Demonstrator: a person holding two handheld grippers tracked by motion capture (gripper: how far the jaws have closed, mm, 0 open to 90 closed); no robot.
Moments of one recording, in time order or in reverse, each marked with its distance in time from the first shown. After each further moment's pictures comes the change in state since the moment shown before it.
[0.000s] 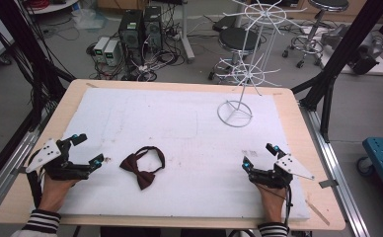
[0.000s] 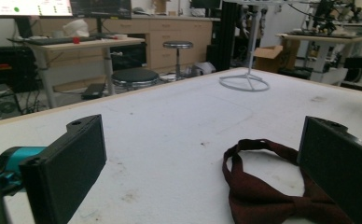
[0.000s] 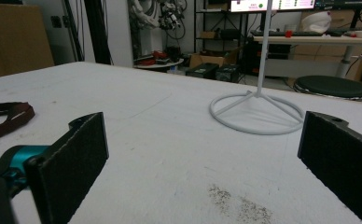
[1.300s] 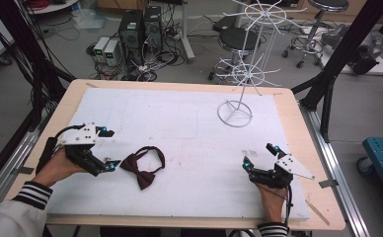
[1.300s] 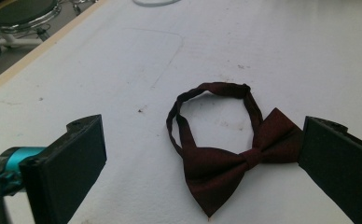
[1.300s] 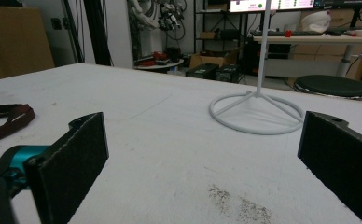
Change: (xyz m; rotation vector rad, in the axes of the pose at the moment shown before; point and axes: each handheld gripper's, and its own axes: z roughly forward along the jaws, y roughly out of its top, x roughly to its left) left arm -0.011 0.054 0.062 0.459 -0.356 0.261; right arm -0.001 0.000 0.000 -0.004 0.000 0.010
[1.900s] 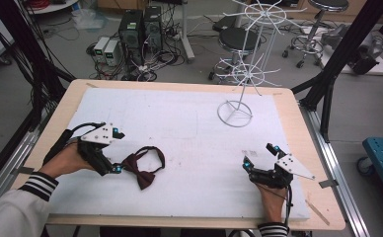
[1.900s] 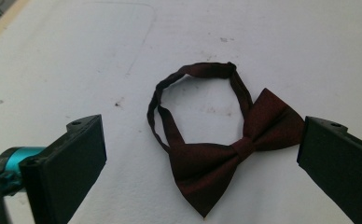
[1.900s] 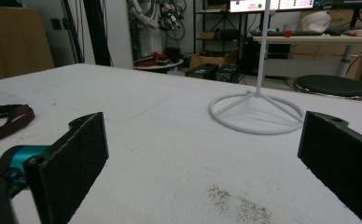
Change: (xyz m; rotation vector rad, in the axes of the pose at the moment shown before) left arm 0.001 0.021 0.025 0.168 -0.098 0.095; right arm 0.000 0.000 0.000 0.001 -0.002 0.003
